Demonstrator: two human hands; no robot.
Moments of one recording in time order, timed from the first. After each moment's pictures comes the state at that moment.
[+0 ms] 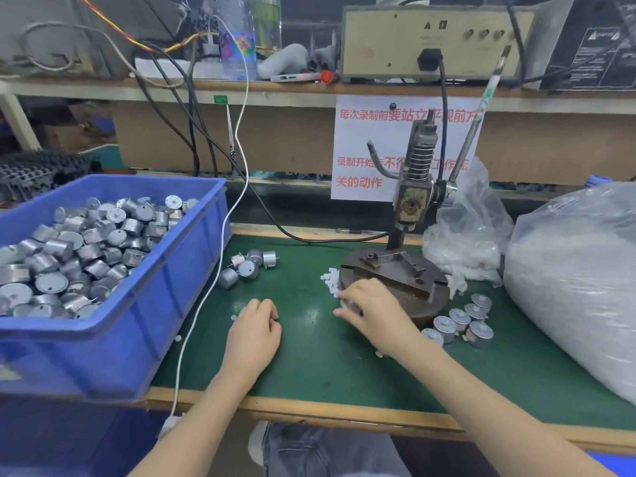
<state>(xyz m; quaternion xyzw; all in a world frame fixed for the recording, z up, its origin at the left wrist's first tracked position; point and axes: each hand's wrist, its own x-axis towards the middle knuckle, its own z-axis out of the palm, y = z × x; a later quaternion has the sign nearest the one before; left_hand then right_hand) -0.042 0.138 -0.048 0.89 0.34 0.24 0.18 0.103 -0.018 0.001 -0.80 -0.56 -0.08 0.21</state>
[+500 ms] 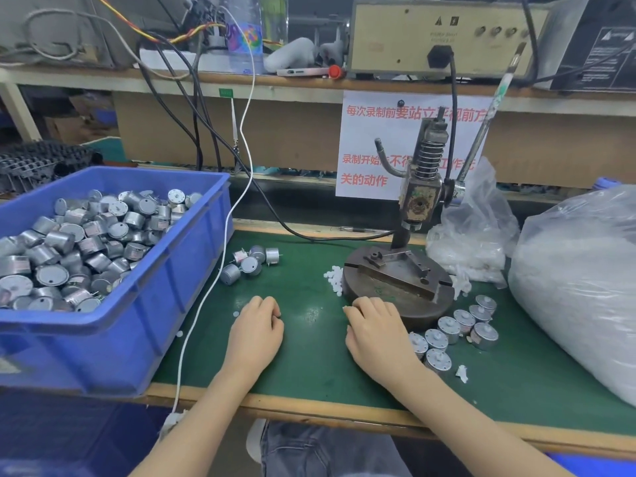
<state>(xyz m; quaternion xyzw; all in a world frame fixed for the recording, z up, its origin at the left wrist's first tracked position) -0.042 0.138 -0.048 0.89 0.34 0.25 0.19 0.070 -0.026 -0.020 -0.82 -0.52 -0.22 0.10</state>
